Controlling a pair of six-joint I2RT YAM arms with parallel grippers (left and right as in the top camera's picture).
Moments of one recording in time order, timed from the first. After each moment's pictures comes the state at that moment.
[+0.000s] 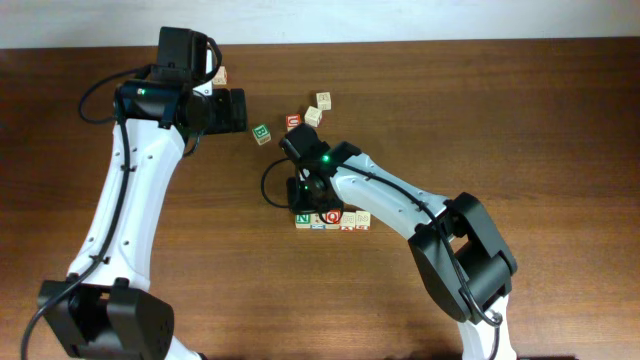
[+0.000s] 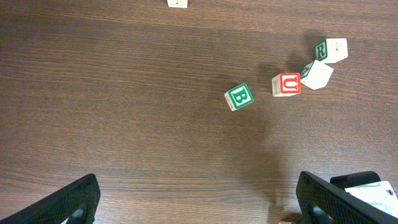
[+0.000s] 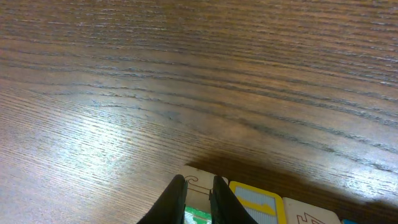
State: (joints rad) left arm -0.13 1.75 1.73 -1.03 -0.09 -0.18; right arm 0.68 2.11 1.55 -0.76 -0.16 0.58
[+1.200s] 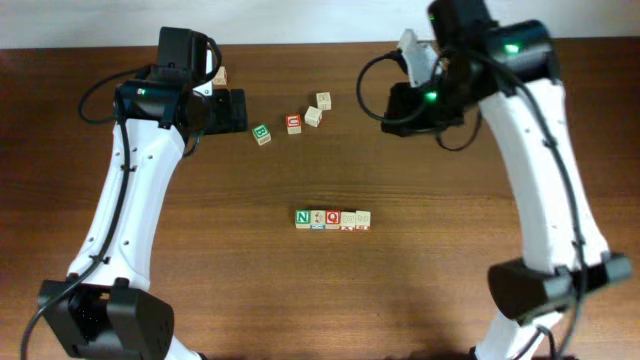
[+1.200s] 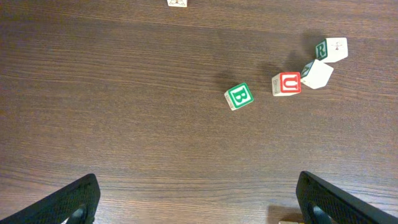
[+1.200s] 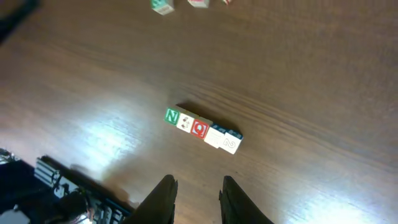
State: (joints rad) left arm -0.13 1.75 1.73 -1.03 -0.09 -0.18; right arm 0.26 1.92 2.33 -1.63 -0.37 0.07
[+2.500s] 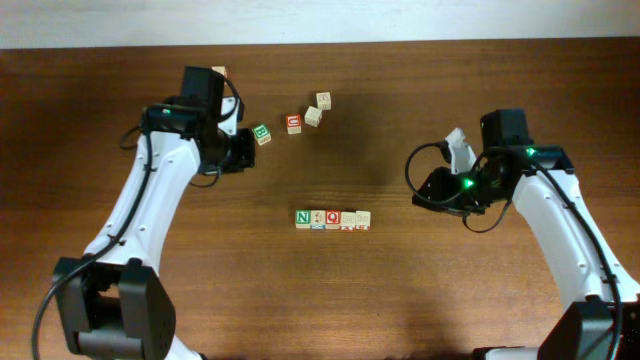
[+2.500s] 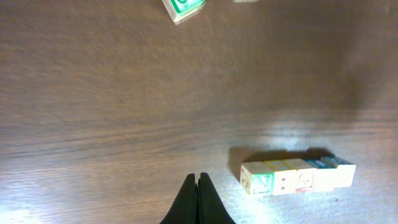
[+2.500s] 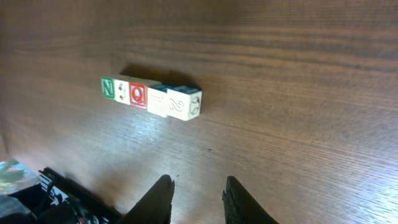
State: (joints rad) left arm -0.15 1.75 1.49 -0.99 0.18 -0.20; right arm 0.00 1.54 1.16 -1.00 -0.56 0.08
